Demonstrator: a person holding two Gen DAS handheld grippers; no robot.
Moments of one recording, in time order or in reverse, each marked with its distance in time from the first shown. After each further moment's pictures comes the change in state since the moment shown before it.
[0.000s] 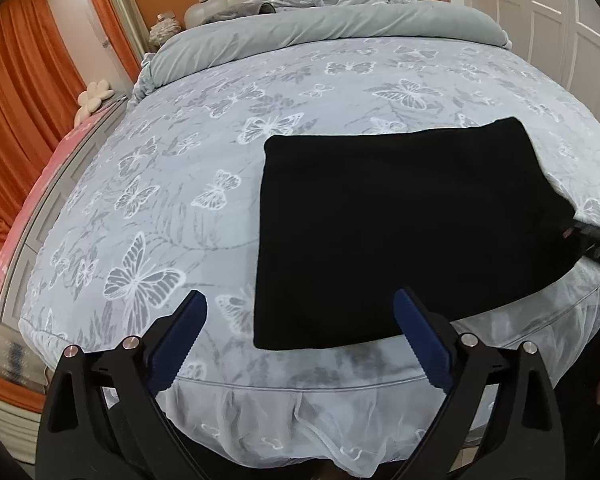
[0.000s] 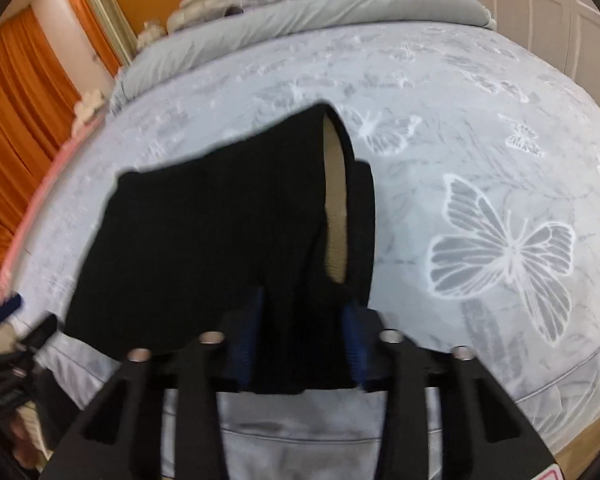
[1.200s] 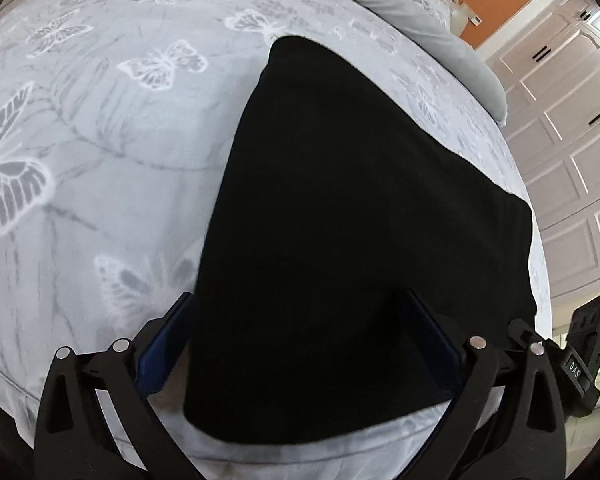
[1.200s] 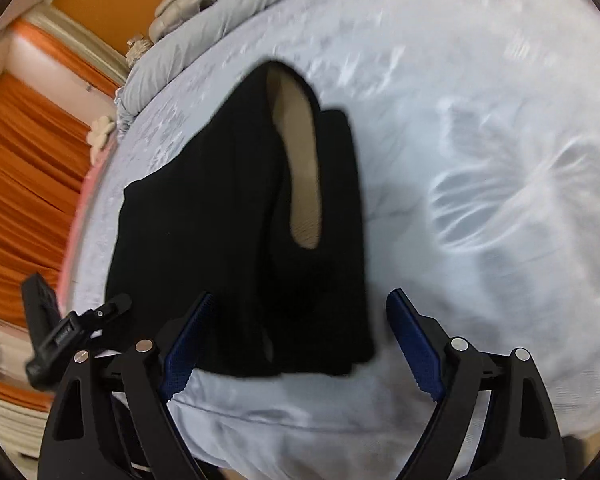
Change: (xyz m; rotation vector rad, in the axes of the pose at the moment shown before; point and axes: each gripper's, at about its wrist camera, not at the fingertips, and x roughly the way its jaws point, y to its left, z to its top) left arm 0.120 0.057 -0.008 -0.446 0.193 -0.491; right arm 0.050 -0.045 -0.012 0.223 0.196 0.195
